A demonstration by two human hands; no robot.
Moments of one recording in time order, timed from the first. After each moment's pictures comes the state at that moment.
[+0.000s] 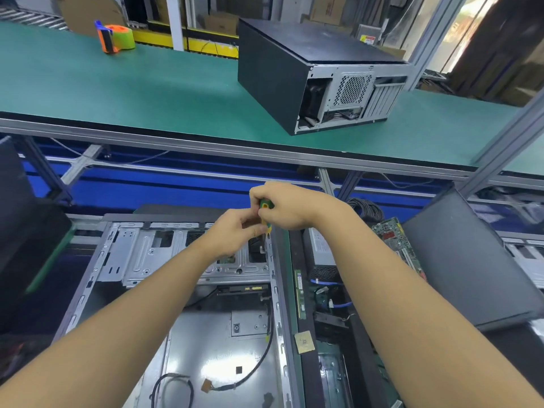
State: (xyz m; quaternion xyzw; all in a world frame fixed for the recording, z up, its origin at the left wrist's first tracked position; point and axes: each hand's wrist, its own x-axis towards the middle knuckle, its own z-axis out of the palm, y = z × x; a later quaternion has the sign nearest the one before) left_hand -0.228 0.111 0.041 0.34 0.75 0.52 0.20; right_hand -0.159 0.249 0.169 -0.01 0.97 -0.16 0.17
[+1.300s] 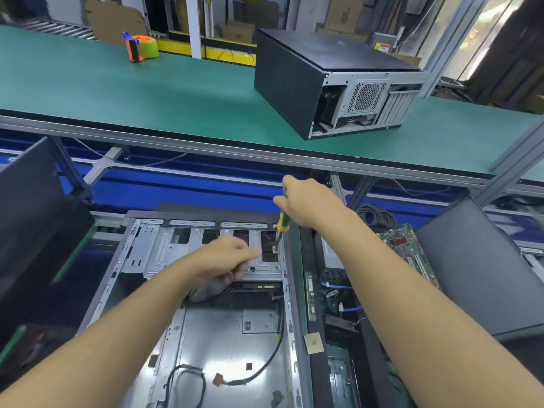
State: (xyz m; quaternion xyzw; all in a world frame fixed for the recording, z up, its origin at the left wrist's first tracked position) left_hand -0.199 0.060 0.046 0.16 0.77 0.46 0.41; right_hand -0.156 0.241 0.162 0.13 0.99 -0.09 0.07
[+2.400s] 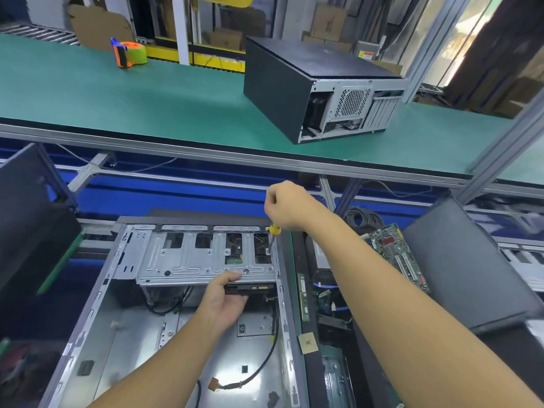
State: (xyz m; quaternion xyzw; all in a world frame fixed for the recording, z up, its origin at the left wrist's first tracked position) left_hand -0.155 0.083 -0.050 -0.20 0.27 0.86 0.39; right_hand -0.152 0.226 0.165 0.13 0.97 -0.19 0.07
